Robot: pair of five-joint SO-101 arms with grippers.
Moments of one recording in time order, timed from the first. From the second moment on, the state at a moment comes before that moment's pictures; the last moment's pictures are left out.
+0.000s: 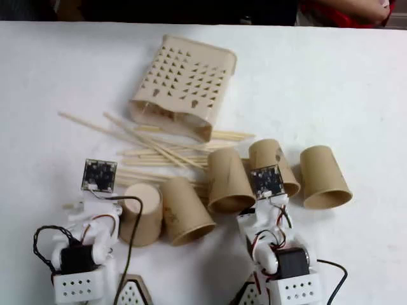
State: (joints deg) left arm -12.8 -104.0 97.2 70.8 -12.6; right arm -13.9 -103.0 96.4 72.2 5.2
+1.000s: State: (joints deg) left arm -12.8 -104.0 96.5 66.4 -12.8; right arm -22.0 -103.0 96.4 72.2 5.2
